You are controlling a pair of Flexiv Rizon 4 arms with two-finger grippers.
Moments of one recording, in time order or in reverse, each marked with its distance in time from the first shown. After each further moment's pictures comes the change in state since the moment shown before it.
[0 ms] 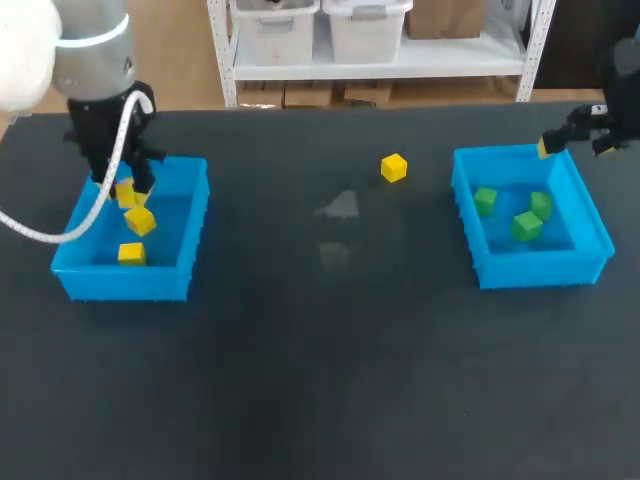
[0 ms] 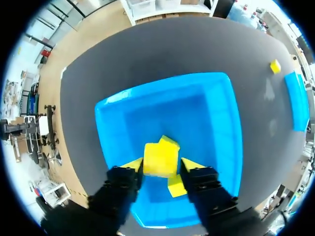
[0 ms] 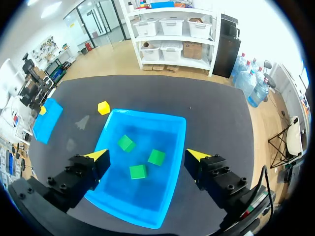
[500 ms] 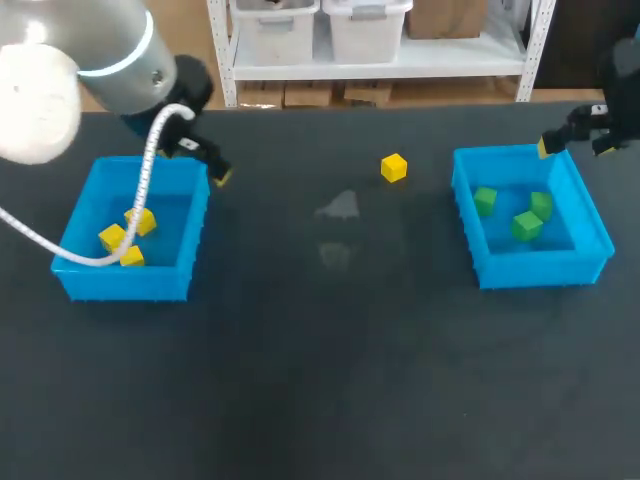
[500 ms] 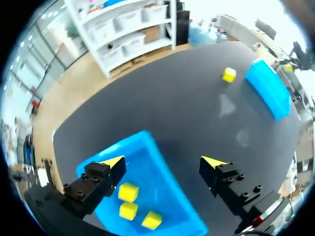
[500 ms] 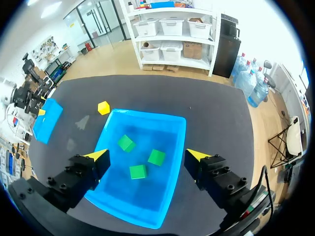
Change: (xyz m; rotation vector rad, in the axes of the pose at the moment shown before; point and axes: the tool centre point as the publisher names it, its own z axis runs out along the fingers) left arm -0.056 -0.094 -0.037 0.064 -0.374 0.304; right arm 0.000 0.000 0.000 0.000 0.000 0.000
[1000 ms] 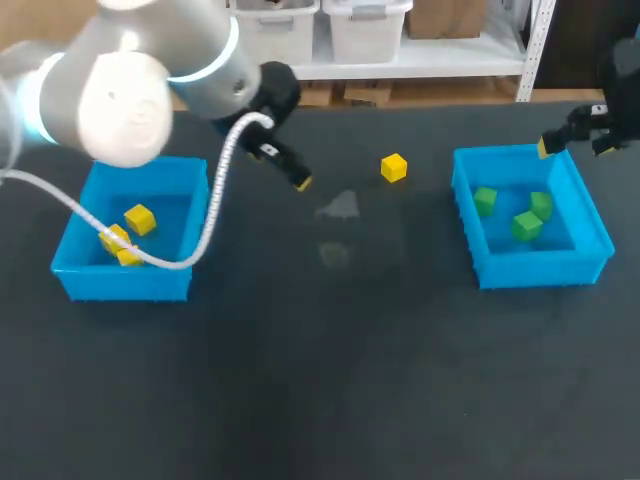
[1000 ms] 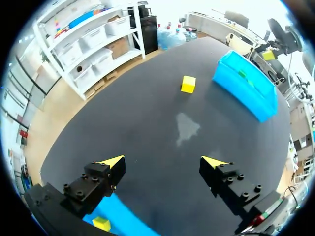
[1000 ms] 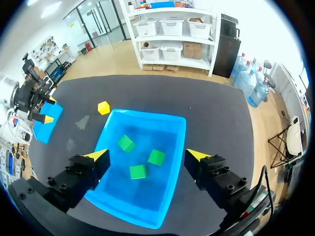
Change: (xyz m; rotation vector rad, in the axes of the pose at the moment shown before) left arm -0.062 -0.090 0.037 0.111 -0.046 0.178; right arm 0.000 0.000 0.000 0.000 0.000 0.000
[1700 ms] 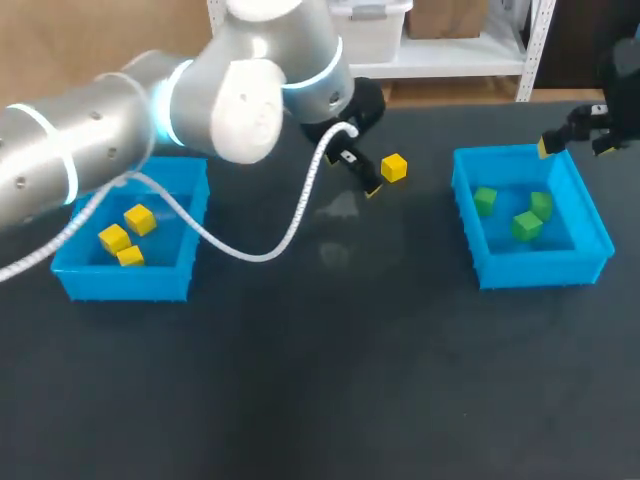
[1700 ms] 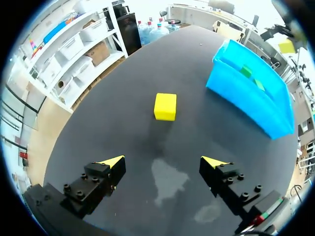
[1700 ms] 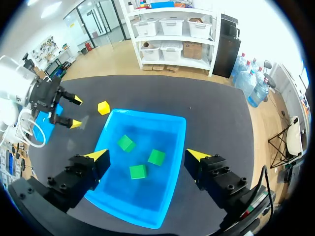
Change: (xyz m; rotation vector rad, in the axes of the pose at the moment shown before) left arm -0.077 -0.042 0.087 0.028 0.042 0.129; right arm 0.000 0.000 0.000 0.000 0.000 0.000
